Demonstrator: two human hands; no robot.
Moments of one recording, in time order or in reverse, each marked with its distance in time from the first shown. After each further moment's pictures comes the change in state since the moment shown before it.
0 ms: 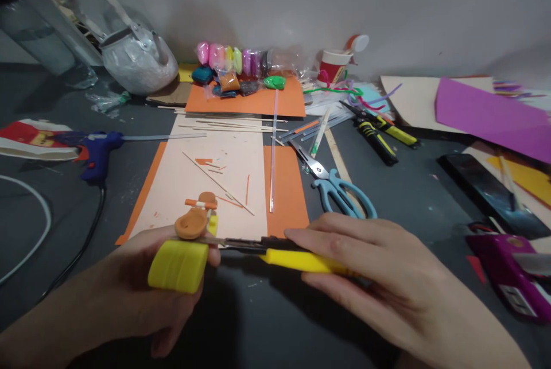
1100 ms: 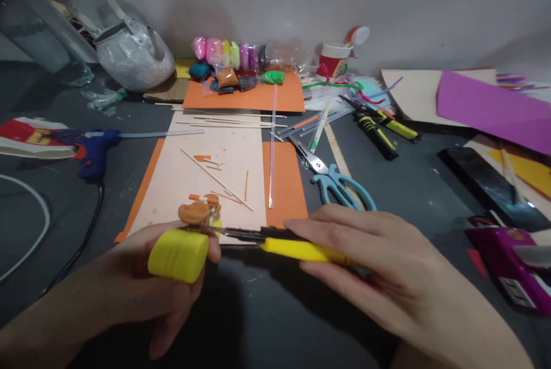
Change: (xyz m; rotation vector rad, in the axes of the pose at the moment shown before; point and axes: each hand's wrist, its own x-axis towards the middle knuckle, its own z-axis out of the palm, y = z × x) left_hand 0.006 -0.005 -0.002 -0.050 -0.109 0.024; right_hand 0.003 -0.002 0.003 0.115 -0.012 0.056
